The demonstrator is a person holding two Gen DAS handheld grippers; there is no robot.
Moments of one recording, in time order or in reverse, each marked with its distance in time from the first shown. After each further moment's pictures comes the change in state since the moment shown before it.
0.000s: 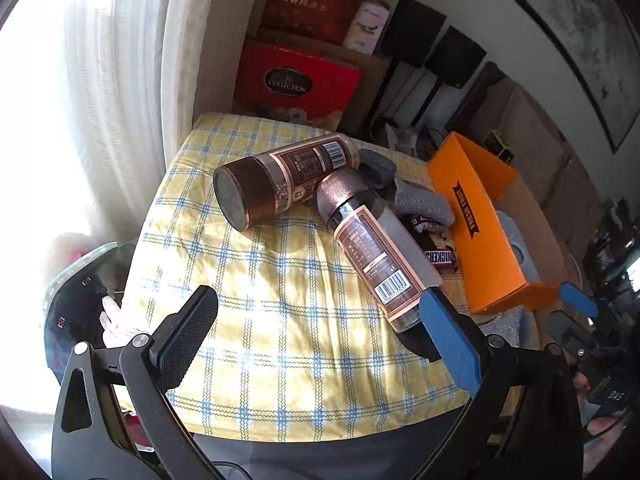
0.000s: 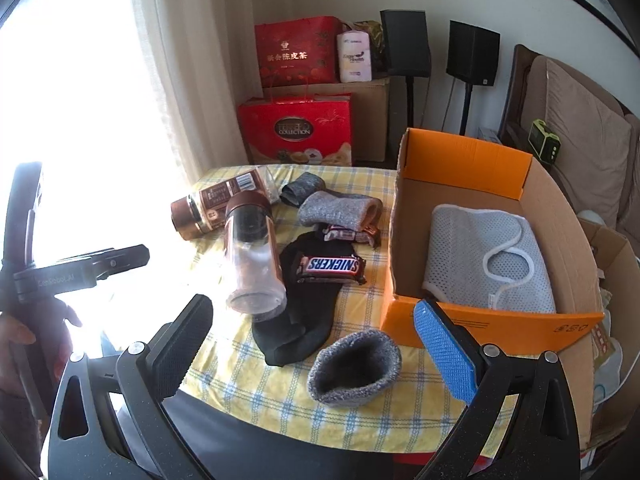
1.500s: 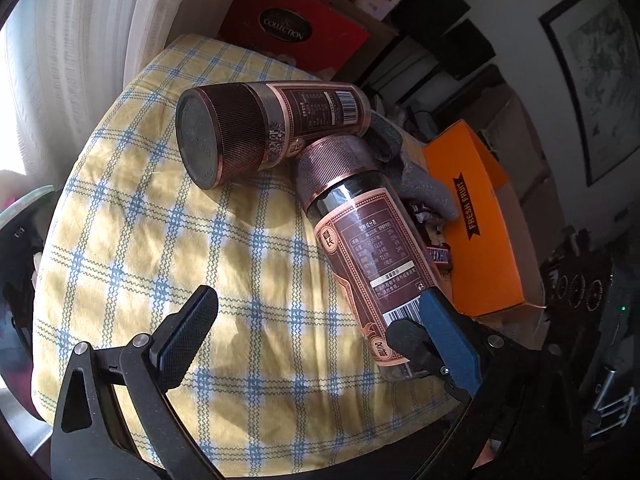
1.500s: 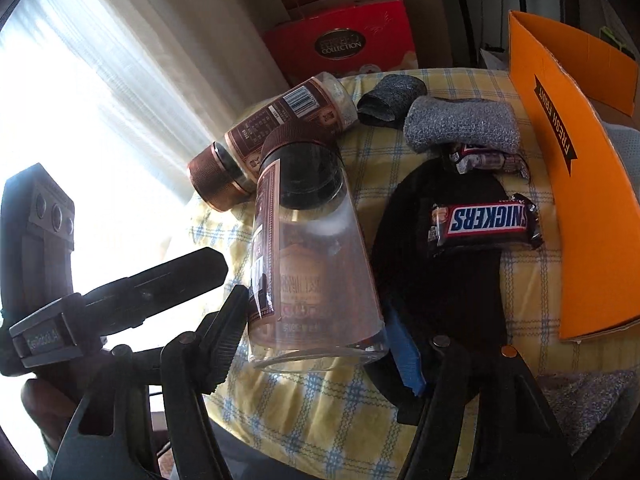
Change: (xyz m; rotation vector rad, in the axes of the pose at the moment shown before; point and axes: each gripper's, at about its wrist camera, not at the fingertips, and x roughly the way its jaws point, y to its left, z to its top) left arm 0.074 0.031 0.002 -0.169 0.163 -0.219; right arm 0.129 0.036 -0.006 0.174 0.258 0.267
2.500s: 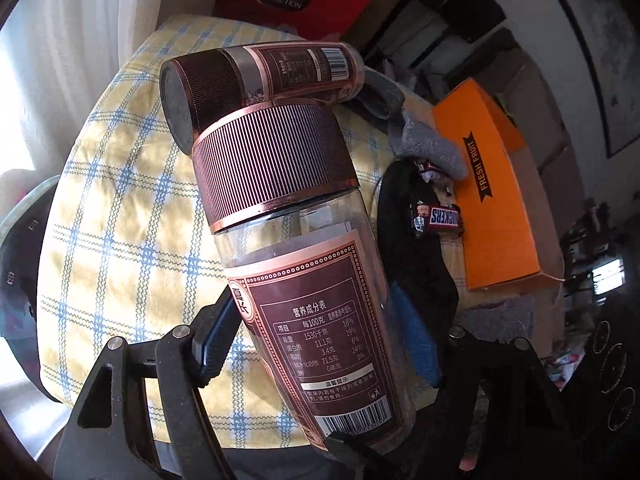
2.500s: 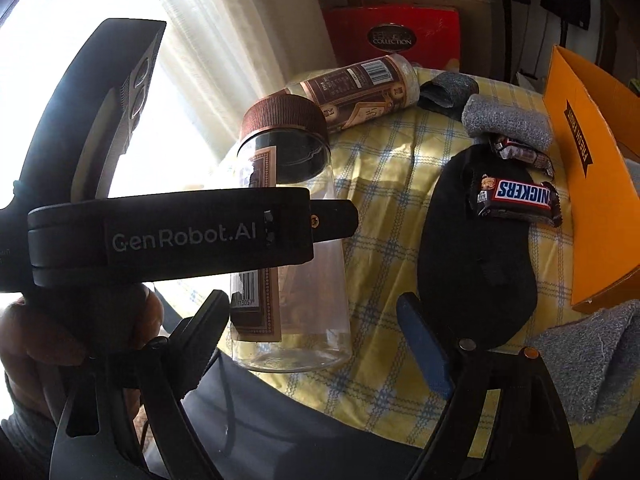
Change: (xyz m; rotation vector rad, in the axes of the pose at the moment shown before) left arm 0.004 -0.021 -0.014 0.043 0.105 0.111; right arm -0.012 0.059 -0.039 -0.189 0.033 -0.042
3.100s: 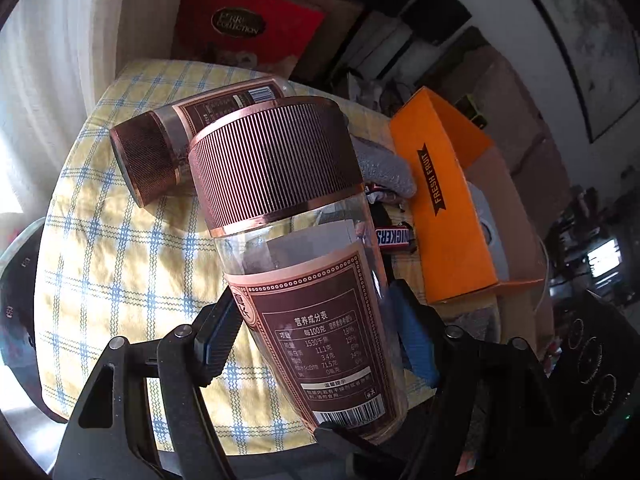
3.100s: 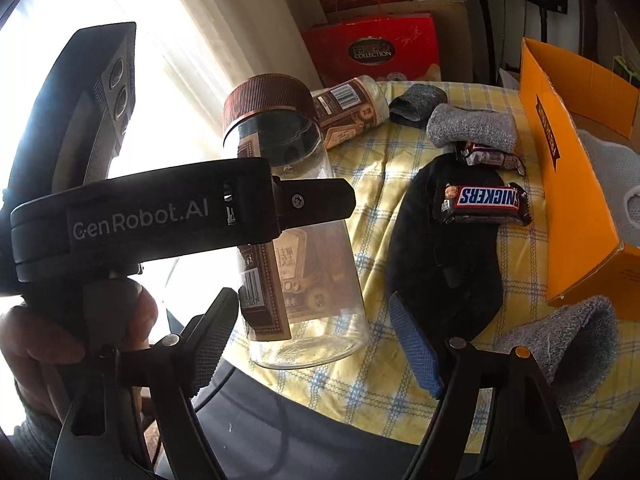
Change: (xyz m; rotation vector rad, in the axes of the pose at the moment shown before) left arm -0.021 -0.046 0.017 0.098 -0.054 -0.040; right arm -0.029 -0.028 -0.003 0.078 -0.059 0.043
